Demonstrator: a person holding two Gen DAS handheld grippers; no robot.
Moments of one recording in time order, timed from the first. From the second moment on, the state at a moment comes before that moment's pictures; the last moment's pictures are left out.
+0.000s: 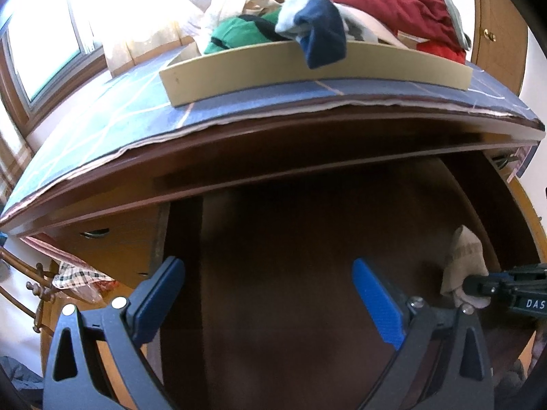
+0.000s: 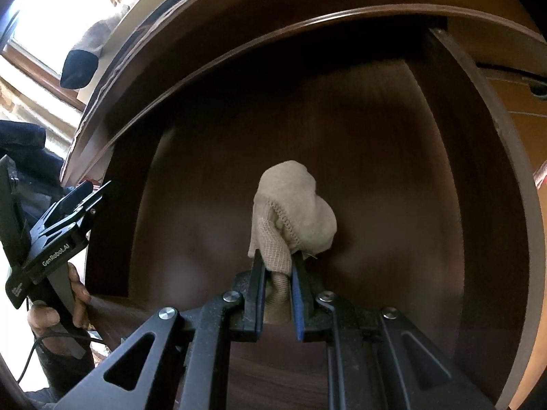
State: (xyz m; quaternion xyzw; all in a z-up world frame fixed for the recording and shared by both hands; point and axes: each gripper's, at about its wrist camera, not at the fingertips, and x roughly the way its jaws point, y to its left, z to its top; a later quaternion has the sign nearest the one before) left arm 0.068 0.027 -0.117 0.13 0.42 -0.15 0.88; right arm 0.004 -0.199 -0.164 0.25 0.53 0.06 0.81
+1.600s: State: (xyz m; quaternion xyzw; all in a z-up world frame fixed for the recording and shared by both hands) left arm 0.058 0.022 -0.112 0.17 0.39 -0.15 0.89; right arm -0.036 -0.220 0.006 0.19 0.35 0.08 0.91
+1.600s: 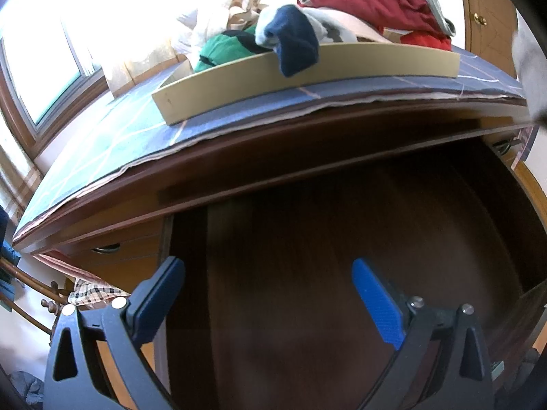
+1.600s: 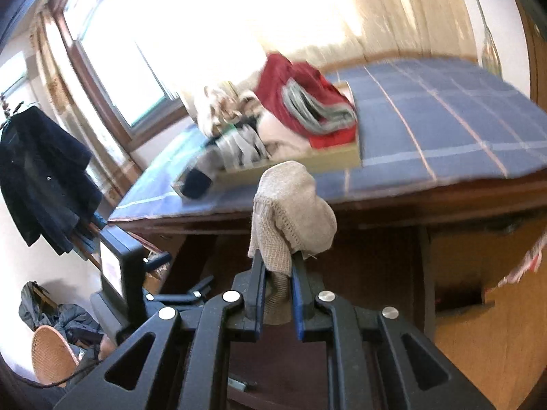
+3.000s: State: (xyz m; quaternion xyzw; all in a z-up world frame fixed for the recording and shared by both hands) left arm 0.061 0.028 -0.110 0.15 0.39 -0.14 0.90; right arm -0.035 -0.215 0.009 0.19 0.36 0.09 0.91
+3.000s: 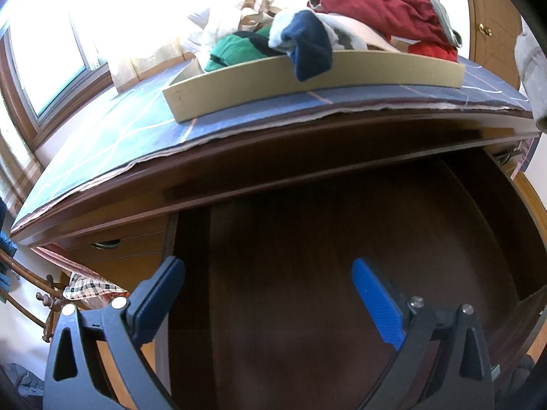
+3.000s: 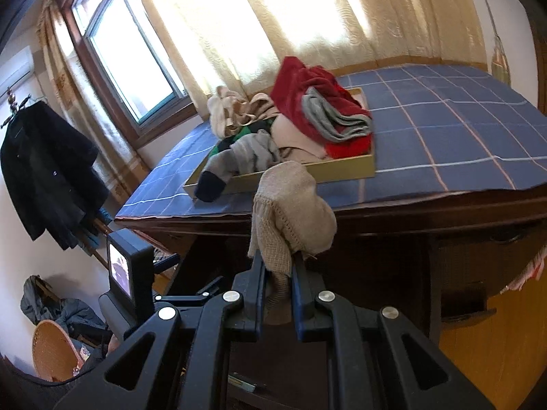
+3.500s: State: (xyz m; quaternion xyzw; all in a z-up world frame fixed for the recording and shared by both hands) left arm 0.060 0.025 -0.111 0.15 0.39 -0.14 0.90; right arm 0.070 -0.161 0.068 0.11 0.32 0.16 0.93
